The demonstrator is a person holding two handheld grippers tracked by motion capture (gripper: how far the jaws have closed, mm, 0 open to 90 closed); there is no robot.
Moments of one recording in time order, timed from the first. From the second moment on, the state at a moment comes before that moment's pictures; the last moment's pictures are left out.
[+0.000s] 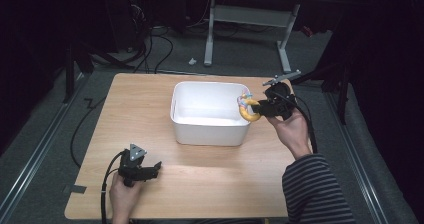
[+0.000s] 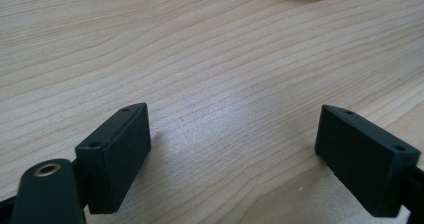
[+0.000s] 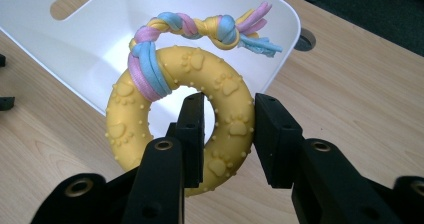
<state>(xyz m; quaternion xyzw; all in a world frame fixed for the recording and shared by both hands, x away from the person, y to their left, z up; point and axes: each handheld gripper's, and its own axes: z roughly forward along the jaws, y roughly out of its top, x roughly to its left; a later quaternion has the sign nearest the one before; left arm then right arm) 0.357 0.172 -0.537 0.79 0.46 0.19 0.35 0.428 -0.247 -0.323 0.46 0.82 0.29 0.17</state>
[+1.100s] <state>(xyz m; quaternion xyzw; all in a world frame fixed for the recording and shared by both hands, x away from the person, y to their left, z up) 0.357 0.172 -0.537 0.79 0.46 0.19 0.35 0.471 -0.195 -0.348 0.46 0.84 0.25 0.15</state>
